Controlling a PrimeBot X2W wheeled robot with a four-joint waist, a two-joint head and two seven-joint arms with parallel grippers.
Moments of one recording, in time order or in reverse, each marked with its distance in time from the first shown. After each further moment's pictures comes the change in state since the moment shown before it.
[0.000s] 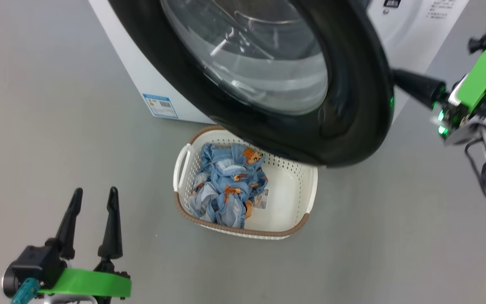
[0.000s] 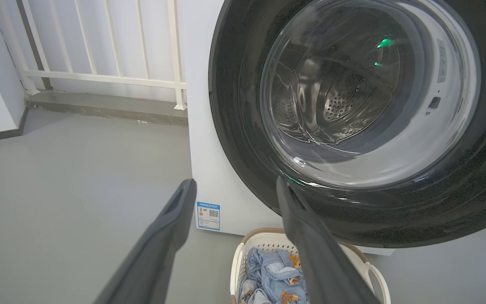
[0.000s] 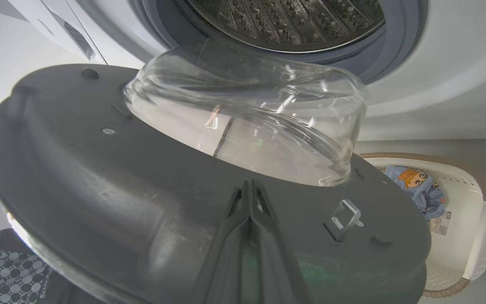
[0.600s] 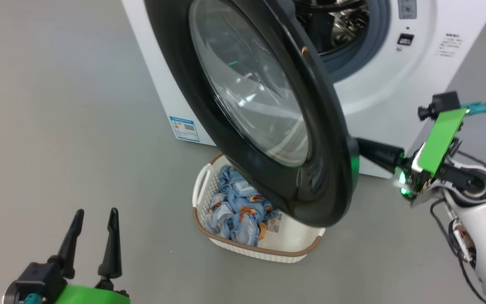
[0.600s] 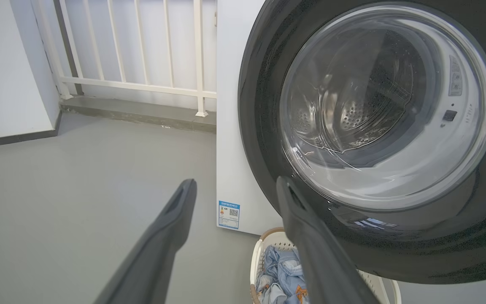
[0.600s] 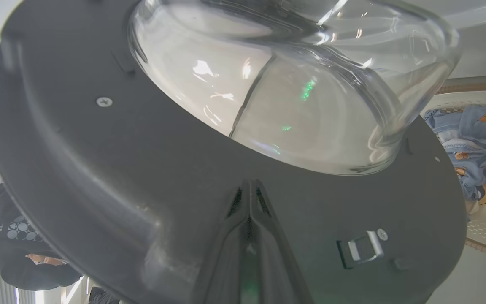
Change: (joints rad) left arm 0.064 0.010 0.001 0.020 0.001 0.000 0.000; right arm 0.247 0.055 0.026 -0.168 0.054 0.000 0.031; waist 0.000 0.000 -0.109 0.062
